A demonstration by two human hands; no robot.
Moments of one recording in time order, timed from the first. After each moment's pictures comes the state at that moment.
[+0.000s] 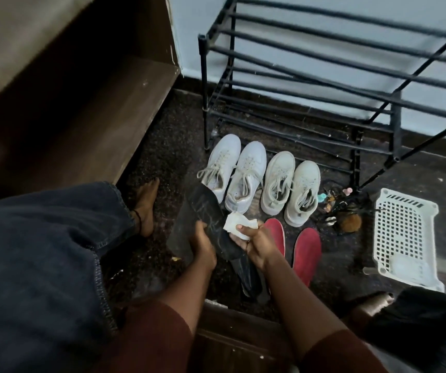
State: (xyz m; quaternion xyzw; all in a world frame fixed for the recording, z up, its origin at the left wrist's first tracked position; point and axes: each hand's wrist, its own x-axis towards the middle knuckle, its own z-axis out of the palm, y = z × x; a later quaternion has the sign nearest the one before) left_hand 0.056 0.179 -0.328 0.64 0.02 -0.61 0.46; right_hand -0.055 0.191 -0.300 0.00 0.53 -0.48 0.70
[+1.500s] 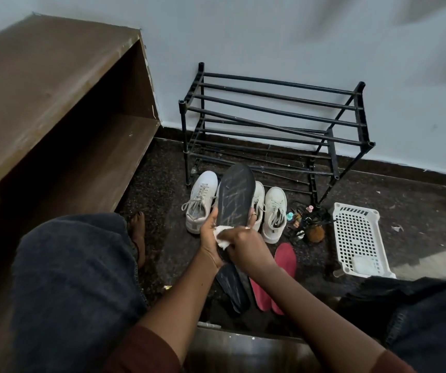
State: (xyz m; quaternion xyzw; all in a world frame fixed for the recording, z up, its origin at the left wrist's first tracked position) left_hand 0.030 0.176 -0.221 0.23 -0.02 -0.91 0.35; right_hand -0.050 0.233 -0.152 -0.74 0.62 -0.18 0.20
